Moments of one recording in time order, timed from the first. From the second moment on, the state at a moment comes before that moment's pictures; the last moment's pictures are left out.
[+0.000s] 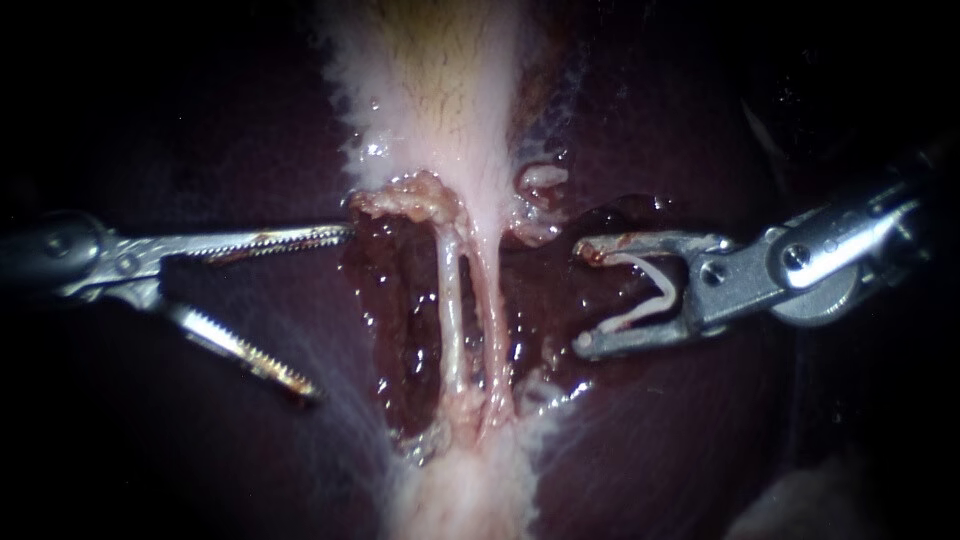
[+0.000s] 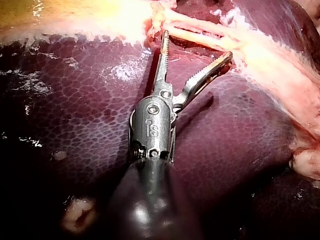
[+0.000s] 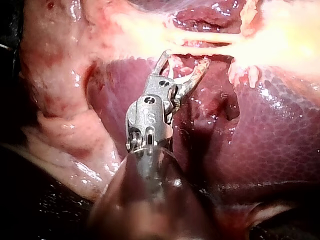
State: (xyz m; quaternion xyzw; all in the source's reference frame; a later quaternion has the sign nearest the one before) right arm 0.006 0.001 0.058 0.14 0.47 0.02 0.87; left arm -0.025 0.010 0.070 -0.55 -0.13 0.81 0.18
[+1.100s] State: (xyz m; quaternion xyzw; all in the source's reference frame) right arm 0.006 0.001 0.059 0.14 0.47 0.02 0.87; left arm -0.029 0.019 0.077 -0.48 -0.13 0.84 0.20
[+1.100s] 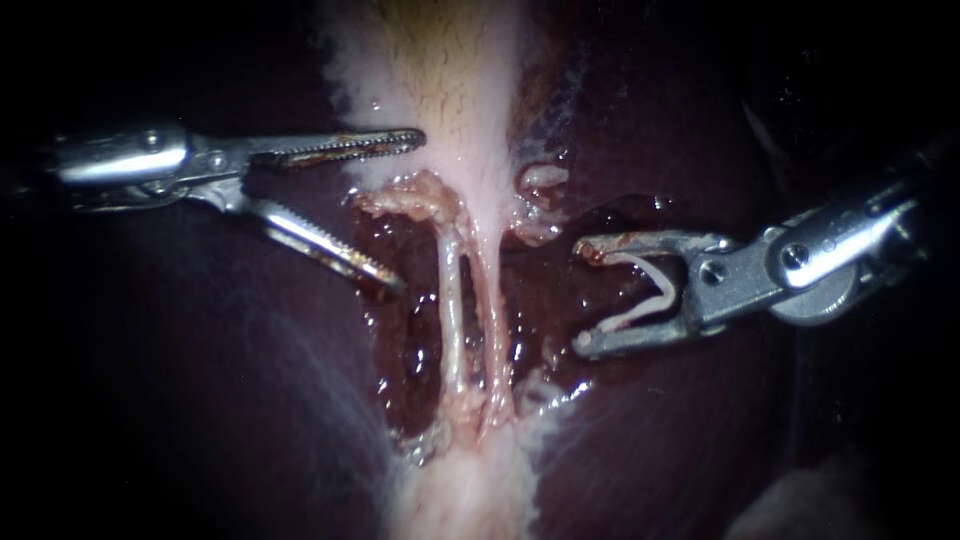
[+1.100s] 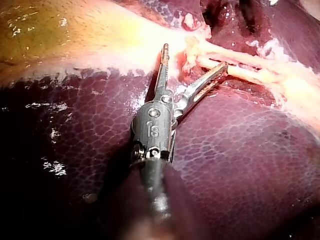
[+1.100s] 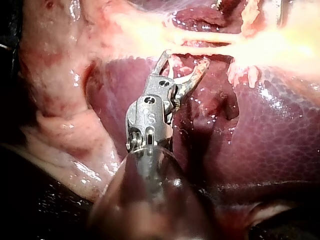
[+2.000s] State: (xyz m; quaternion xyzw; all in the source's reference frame) right arm 0.006 0.001 0.059 0.14 0.47 0.02 0.87; left arm -0.028 0.019 0.073 -0.47 -0.16 0.84 0.24
